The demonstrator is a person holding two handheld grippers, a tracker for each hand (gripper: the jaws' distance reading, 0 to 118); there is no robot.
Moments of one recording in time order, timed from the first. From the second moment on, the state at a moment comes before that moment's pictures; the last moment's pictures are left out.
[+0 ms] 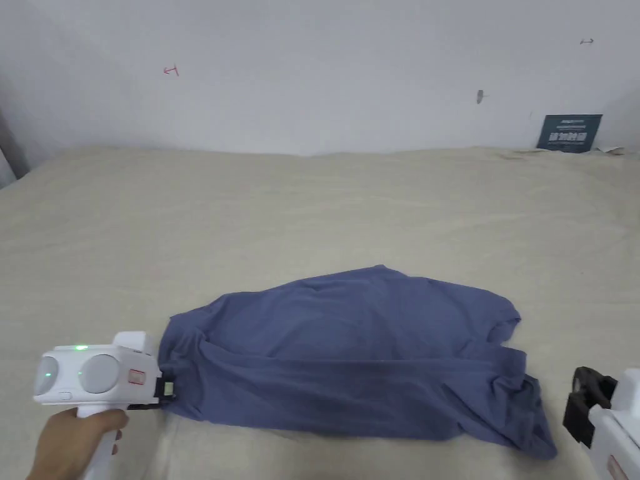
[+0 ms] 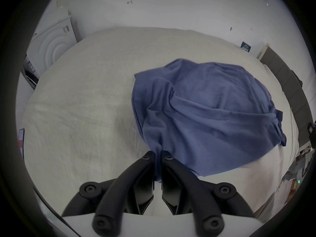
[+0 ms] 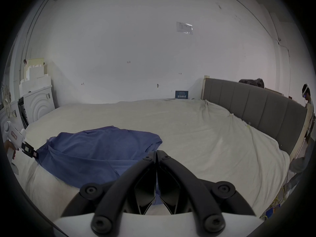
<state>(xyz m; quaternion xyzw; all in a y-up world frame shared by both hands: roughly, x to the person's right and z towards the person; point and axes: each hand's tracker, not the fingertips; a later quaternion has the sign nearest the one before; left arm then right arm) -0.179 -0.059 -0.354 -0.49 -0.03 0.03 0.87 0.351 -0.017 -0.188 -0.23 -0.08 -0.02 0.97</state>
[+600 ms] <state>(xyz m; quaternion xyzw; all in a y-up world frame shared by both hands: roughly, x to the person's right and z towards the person) -0.182 -0.053 -0.348 -0.48 -0.04 0.04 0.88 0.356 -0.099 -0.260 -0.44 -0.04 -0.07 0.90</state>
